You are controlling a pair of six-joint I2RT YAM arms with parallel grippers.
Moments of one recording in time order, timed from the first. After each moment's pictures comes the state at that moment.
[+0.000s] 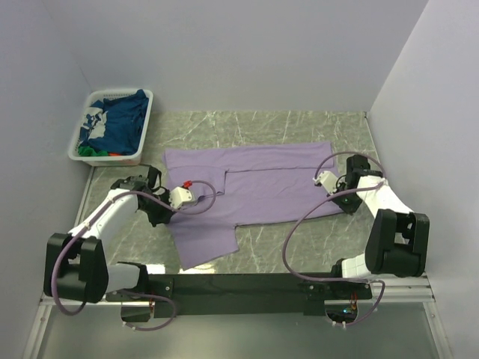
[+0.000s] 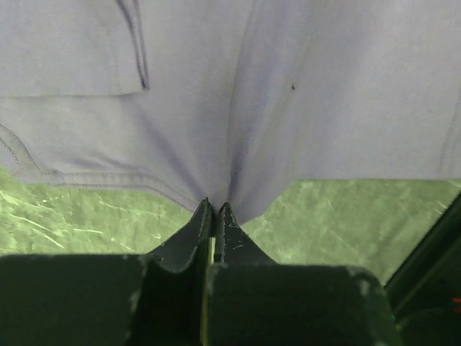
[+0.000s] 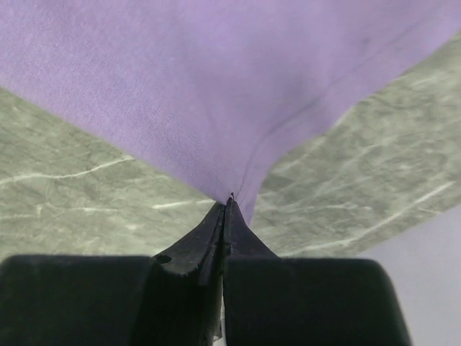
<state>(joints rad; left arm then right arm) -0.15 1.25 0.75 -0.81 0.38 0.99 -0.15 1.42 0.84 -0.77 -0.03 -1.05</state>
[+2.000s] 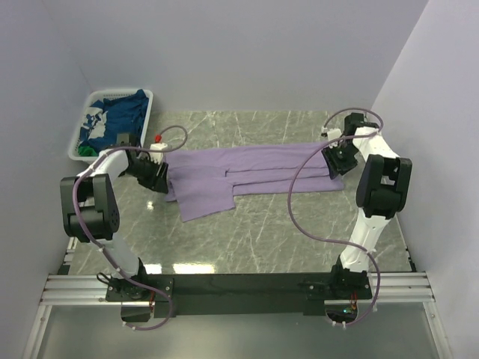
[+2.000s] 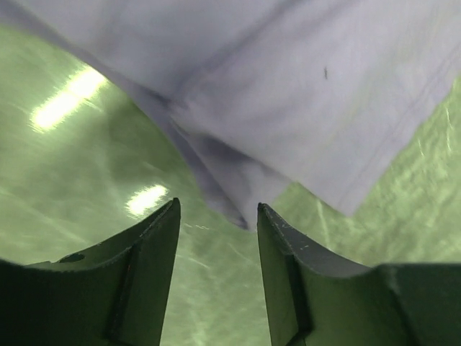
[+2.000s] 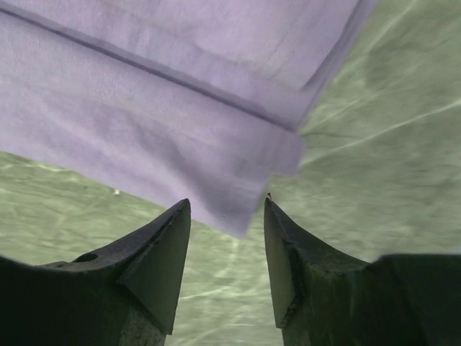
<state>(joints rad) 0.11 1.75 1.22 -0.76 0.54 0.59 -0.14 2.00 1.58 -0.94 -0.13 -0.58</state>
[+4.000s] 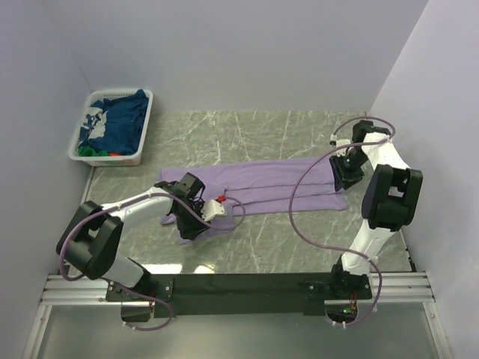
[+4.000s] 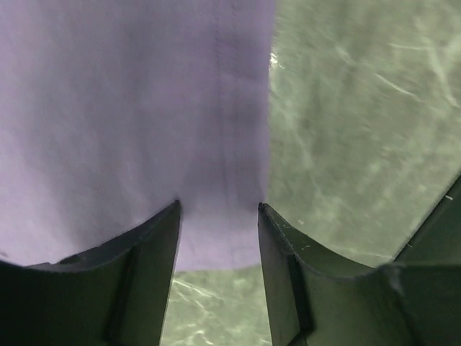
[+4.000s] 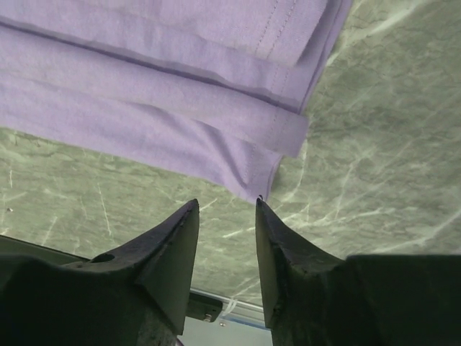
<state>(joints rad) -0.56 1.46 0.79 -0.70 0.30 0.70 -0.20 1.85 1.46 -1.11 -0.18 -0.45</state>
